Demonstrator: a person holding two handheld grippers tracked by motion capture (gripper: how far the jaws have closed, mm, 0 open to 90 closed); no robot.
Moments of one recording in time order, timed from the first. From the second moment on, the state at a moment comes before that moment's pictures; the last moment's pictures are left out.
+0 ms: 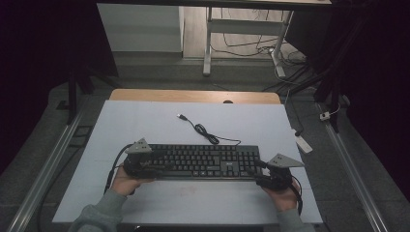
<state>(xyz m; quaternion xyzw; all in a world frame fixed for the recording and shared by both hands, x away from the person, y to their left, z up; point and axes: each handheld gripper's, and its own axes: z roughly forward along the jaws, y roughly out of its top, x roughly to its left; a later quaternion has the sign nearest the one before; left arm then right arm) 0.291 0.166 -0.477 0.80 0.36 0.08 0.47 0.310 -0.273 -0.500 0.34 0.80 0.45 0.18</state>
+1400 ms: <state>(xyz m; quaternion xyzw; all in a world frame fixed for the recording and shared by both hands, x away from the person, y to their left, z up) 0.295 0.125 -0.520 0.87 0.32 0.09 0.36 0.310 -0.269 -0.503 0.34 0.81 0.44 0.18</state>
